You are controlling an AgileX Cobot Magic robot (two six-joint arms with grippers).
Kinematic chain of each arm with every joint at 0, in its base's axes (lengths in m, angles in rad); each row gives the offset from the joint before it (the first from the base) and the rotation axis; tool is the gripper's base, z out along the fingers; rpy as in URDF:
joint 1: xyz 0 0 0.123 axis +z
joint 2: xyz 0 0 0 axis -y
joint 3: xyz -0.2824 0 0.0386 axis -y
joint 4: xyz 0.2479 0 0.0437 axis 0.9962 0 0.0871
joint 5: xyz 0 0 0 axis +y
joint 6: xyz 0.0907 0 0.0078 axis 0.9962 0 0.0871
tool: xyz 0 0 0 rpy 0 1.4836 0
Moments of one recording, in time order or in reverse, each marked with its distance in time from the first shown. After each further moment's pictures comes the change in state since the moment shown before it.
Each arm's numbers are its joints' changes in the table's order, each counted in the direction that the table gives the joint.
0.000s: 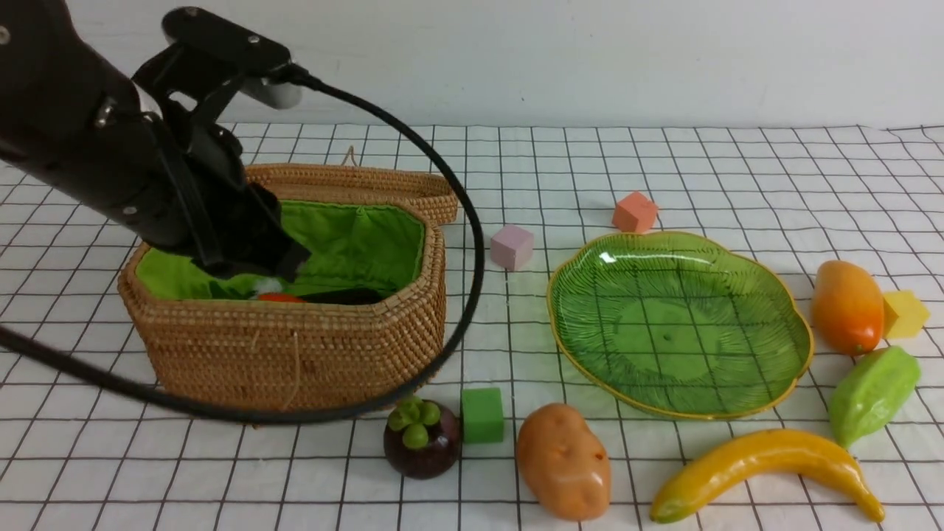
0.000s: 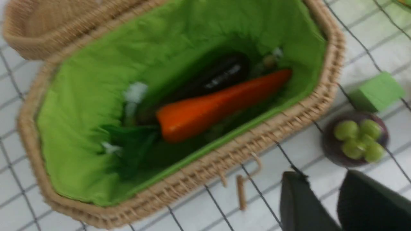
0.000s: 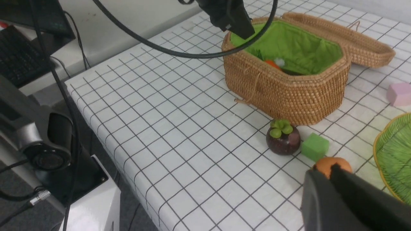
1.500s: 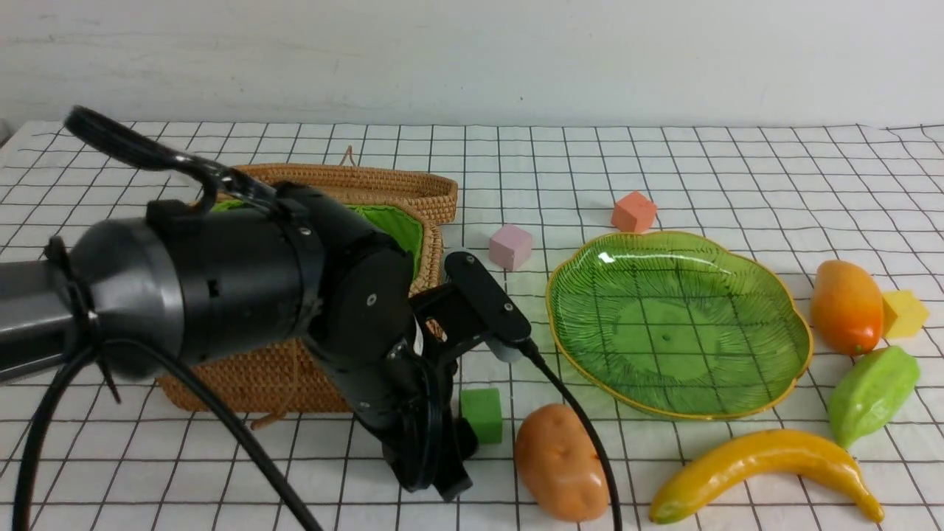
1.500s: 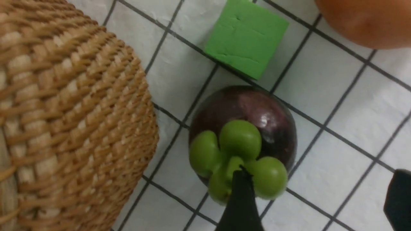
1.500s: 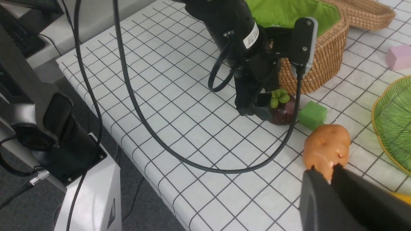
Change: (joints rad) right arm 0.000 0.000 0.000 -0.042 0.069 0.055; left arm -0.302 -0.304 -0.131 0.102 -0.213 0.054
